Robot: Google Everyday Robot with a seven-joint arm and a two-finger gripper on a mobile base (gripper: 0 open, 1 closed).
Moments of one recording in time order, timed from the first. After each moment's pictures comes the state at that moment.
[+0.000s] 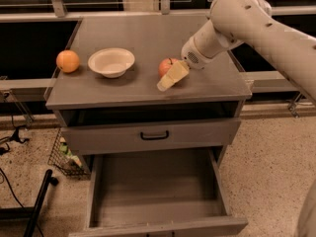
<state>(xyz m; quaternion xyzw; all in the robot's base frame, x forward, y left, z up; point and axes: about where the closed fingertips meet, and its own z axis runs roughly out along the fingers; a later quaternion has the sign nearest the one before) 0.700 -0.073 0.852 -0.45 0.83 0.10 0.31</state>
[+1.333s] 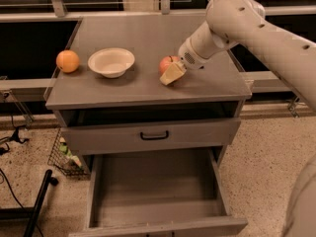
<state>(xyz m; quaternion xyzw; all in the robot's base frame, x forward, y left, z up) 0.708 -0.065 0.843 -0.45 0.84 0.11 0.30</state>
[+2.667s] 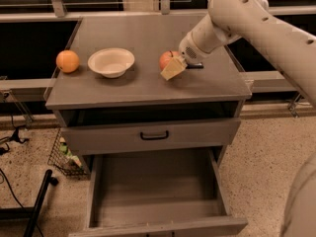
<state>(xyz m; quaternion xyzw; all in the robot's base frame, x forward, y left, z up) 0.708 -0.065 0.860 -0.45 0.83 0.11 0.31</state>
